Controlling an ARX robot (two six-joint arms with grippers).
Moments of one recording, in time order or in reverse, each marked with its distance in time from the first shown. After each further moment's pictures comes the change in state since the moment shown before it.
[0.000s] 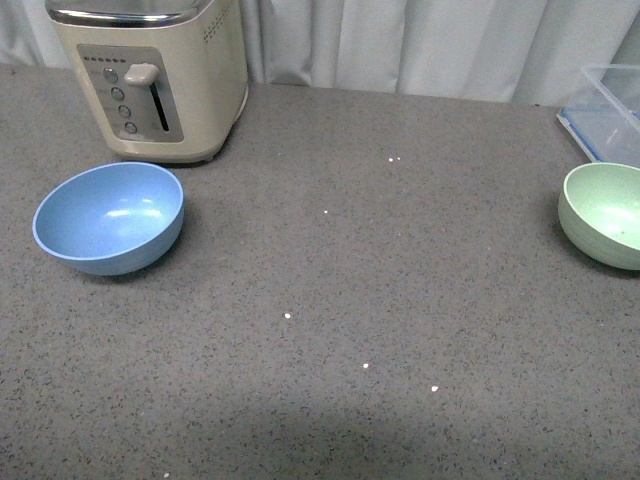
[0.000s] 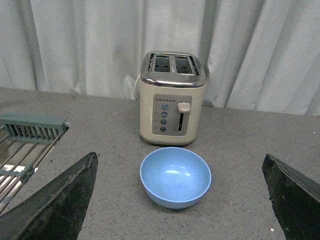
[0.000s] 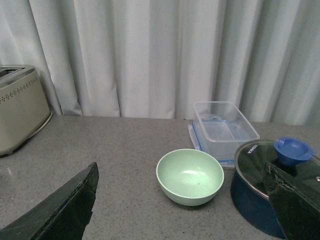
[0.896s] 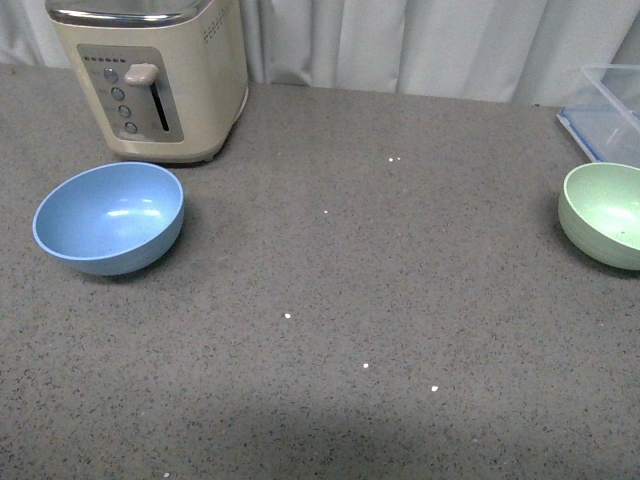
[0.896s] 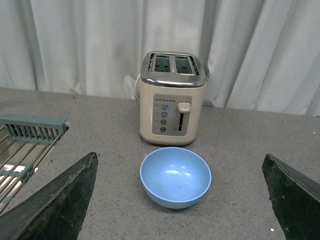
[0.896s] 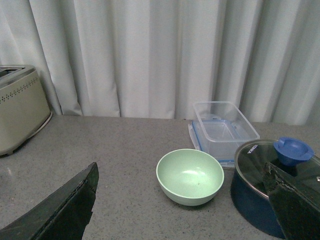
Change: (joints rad) left arm 0.000 0.000 0.000 0.000 0.000 0.000; right arm 0.000 0.000 0.000 0.000 0.000 0.000
